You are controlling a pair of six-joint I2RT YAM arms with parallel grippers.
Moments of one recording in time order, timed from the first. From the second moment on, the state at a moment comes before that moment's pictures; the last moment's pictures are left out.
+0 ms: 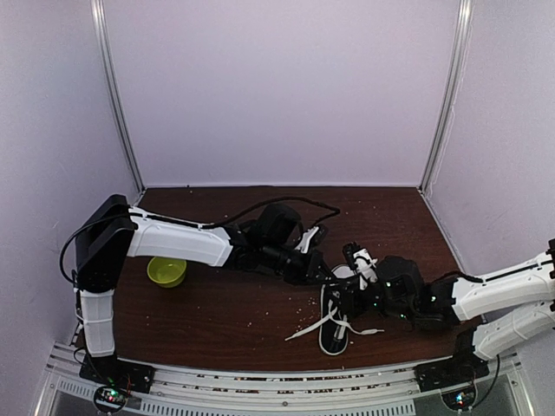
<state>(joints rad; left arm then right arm) -1.02 2.02 1.38 0.03 0.53 -0.76 1.04 1.22 0.42 0.30 0.22 0.43</state>
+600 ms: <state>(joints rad) -1.02 2.02 1.38 0.00 0.54 -0.72 1.04 1.06 0.30 0.10 0.08 0.53</state>
